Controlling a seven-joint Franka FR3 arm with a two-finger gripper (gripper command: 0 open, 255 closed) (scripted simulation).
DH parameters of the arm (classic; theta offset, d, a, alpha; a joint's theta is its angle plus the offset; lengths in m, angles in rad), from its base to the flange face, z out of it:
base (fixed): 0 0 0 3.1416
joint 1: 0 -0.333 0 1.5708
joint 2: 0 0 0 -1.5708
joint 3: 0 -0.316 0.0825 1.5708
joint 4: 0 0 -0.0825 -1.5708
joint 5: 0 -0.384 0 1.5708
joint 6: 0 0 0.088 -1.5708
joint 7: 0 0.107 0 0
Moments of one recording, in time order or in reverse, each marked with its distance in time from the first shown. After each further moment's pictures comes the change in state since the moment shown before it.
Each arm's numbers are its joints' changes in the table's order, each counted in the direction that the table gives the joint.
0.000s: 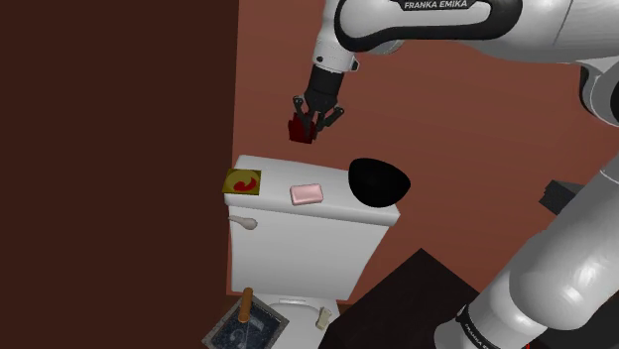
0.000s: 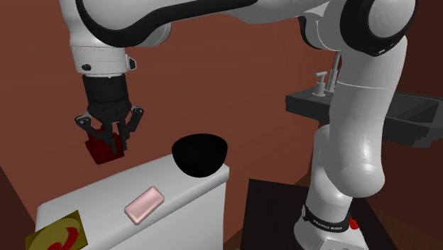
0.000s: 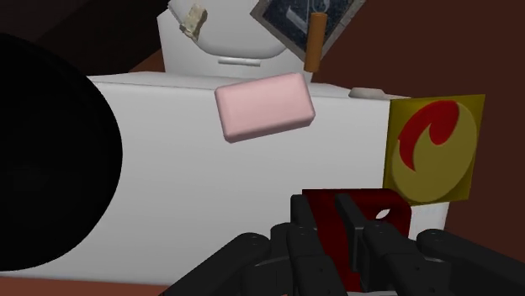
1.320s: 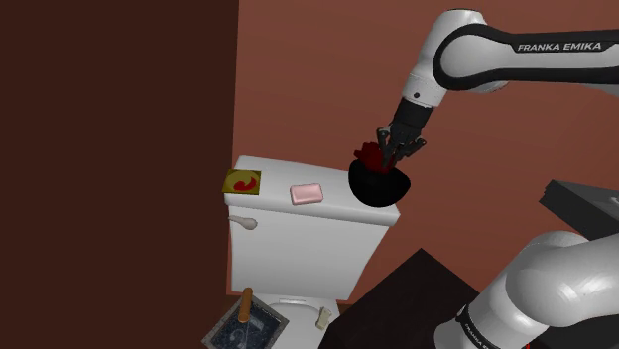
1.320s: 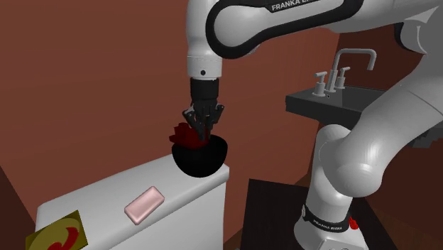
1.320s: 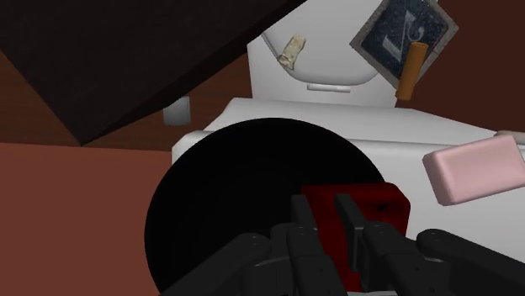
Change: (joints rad) arm 0.072 -0.592 0.195 0.625 -0.067 -0.023 -0.301
